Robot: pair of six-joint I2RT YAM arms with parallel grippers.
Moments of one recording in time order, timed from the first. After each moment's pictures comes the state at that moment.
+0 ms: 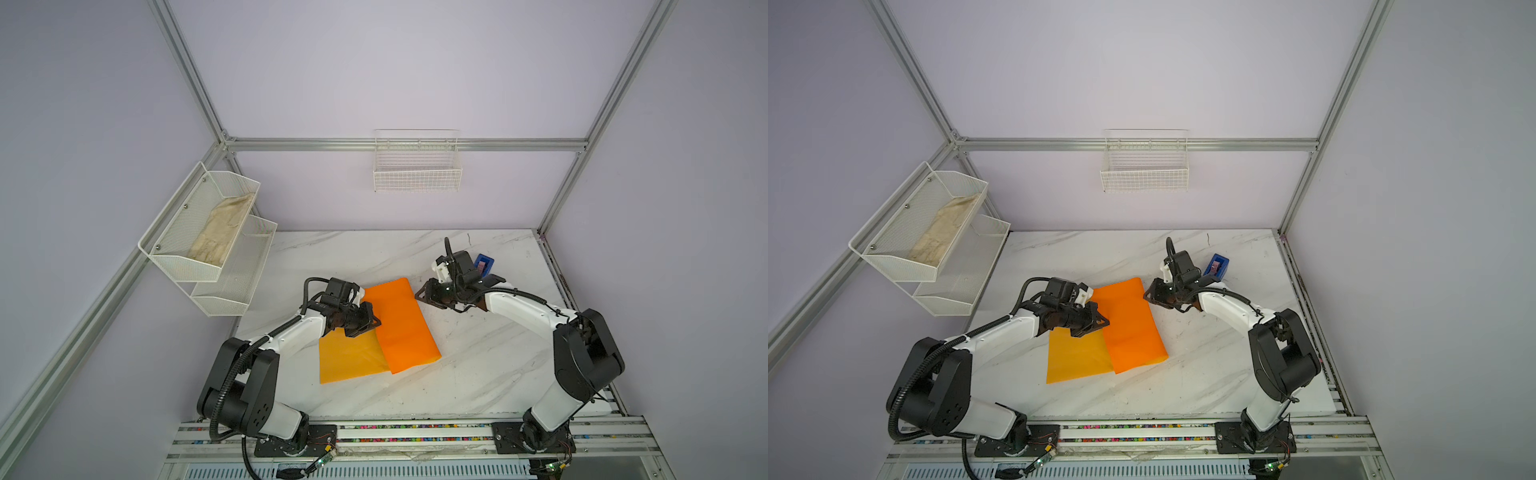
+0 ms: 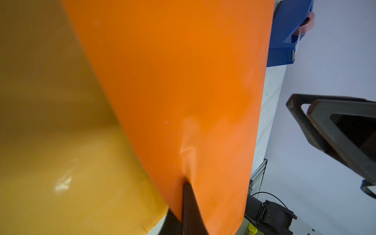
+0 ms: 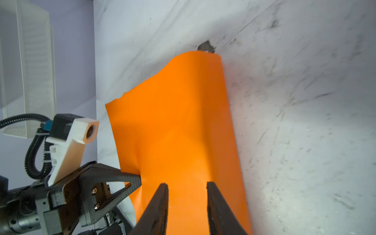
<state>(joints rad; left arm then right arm) -0.34 1.49 0.85 -0.35 0.54 -0.71 0.51 1.67 1.17 -0.34 -0.40 0.71</state>
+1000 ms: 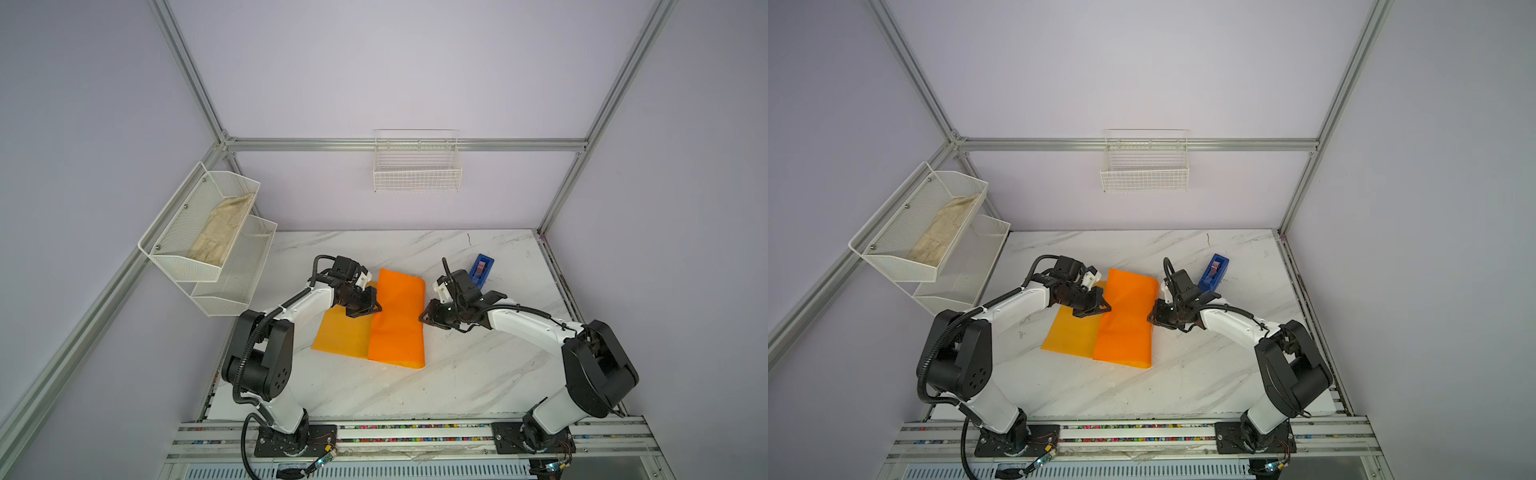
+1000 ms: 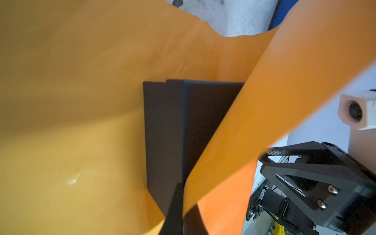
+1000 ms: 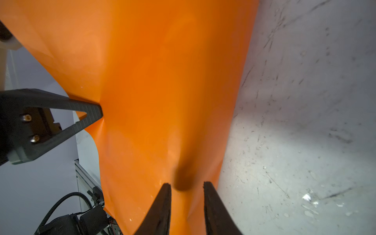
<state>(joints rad) -0.31 1.70 1.17 -0.57 0.54 -0.44 0.59 1.57 0.99 -0.36 -0.36 0.74</state>
